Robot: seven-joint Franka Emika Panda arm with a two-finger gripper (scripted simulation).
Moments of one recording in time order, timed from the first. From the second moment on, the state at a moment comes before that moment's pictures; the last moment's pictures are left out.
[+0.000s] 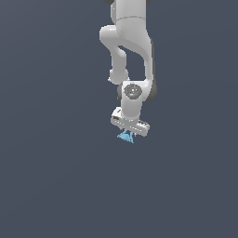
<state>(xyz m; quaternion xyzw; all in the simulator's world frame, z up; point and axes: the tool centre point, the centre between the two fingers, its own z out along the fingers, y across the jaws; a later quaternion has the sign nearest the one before) -0.062 0.053 0.033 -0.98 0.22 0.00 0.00</state>
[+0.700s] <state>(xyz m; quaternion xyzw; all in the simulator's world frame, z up) -0.046 0.073 0.144 -0.98 0.22 0.00 0.00</state>
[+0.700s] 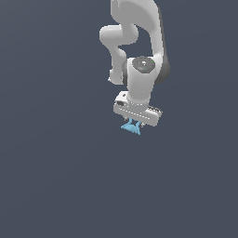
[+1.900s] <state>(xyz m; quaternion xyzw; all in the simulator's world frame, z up) -0.006 0.117 0.383 -0.98 0.22 0.00 0.00</state>
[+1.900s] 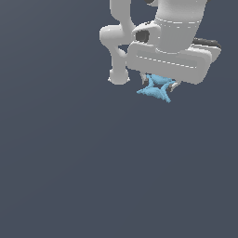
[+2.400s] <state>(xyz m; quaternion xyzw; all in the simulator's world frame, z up) 0.006 0.129 0.441 -0.98 0.22 0.00 0.00</state>
